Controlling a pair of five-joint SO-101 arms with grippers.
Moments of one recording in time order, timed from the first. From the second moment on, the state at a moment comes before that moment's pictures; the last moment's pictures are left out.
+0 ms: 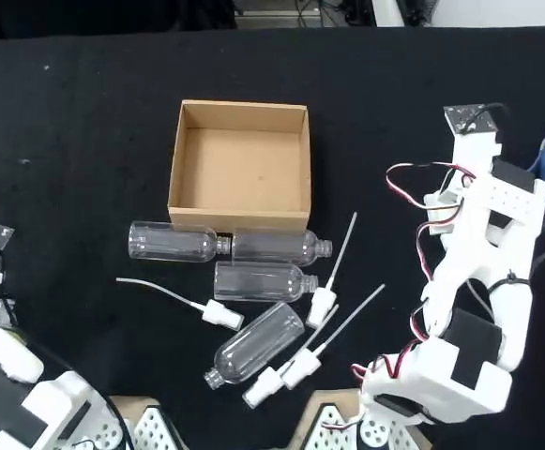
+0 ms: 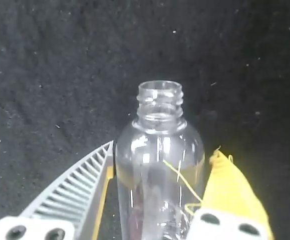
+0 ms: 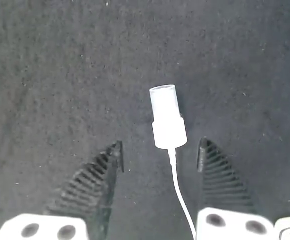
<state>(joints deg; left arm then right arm) -63.3 -15.1 48.1 47.3 -73.6 27.0 1.0 17.5 65.1 28.7</state>
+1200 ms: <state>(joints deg) -50.5 -31.8 44.2 62.8 -48.8 27.0 38.5 -30.5 91.3 42.5</state>
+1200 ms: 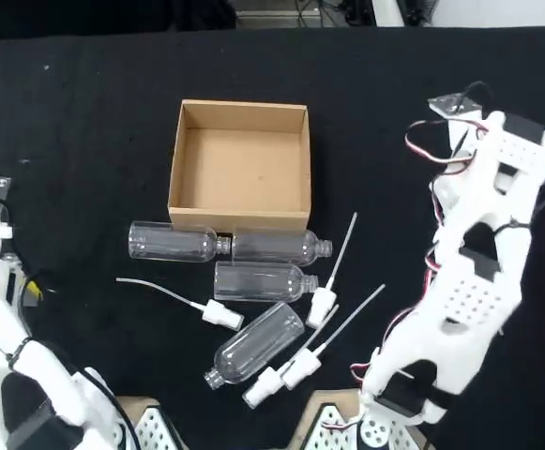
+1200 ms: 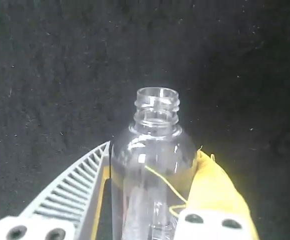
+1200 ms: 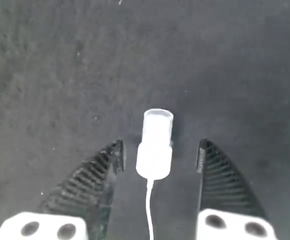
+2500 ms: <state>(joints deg) -50.0 -32.3 44.2 62.8 -48.8 31.8 40.1 -18.8 90.1 43.1</state>
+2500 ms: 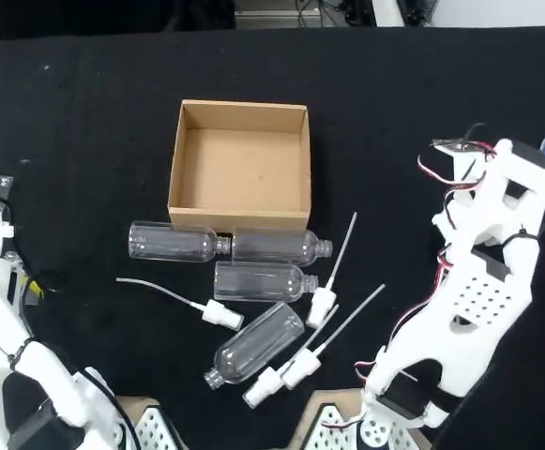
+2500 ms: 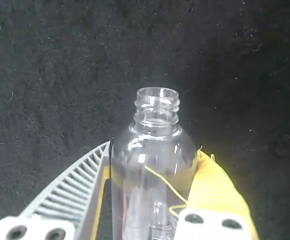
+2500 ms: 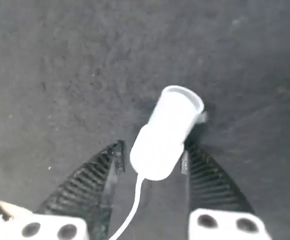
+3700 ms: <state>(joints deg) -46.2 -32.3 44.2 62.8 -48.7 30.7 40.1 -27.6 90.2 24.3</state>
